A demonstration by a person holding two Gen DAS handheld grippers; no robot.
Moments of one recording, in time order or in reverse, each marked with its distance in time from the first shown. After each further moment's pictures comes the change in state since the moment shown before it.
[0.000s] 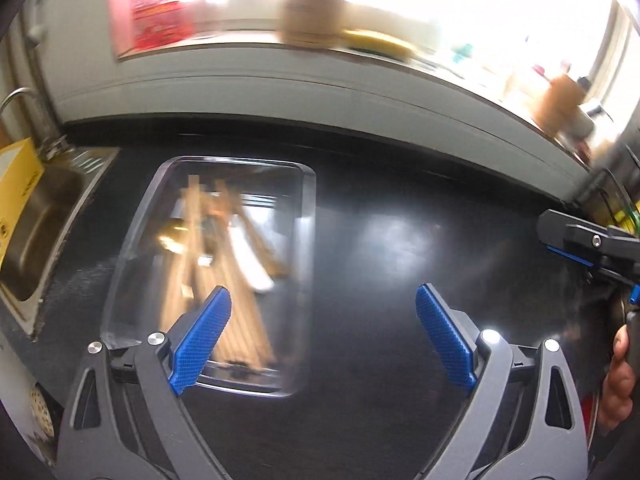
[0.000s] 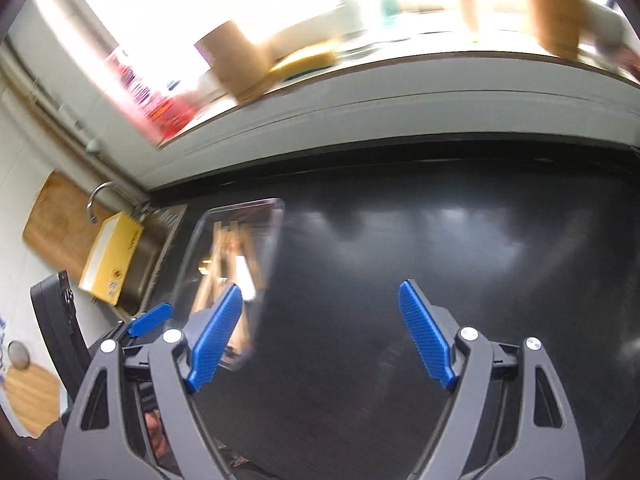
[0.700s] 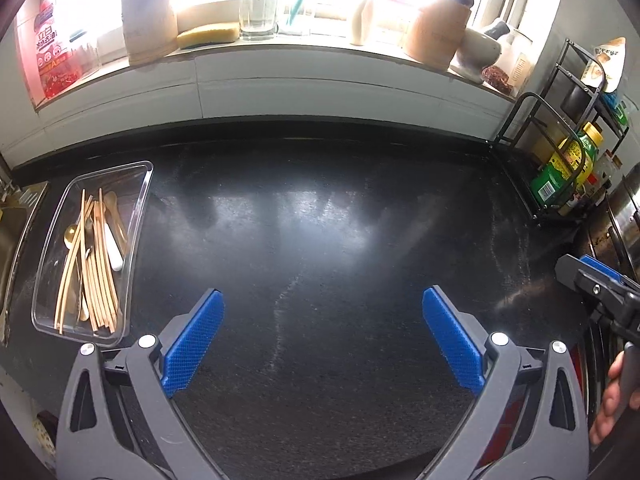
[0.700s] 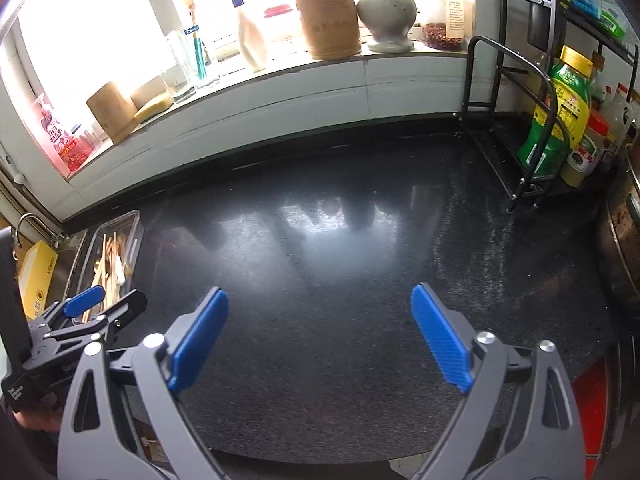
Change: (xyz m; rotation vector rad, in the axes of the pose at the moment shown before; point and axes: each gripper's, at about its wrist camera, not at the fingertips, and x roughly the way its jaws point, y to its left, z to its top) left arm -0.011 -0.174 -0.047 0.159 0.022 -0.090; right arm -0.128 -0.140 -0.085 0.095 -0.116 -0.337
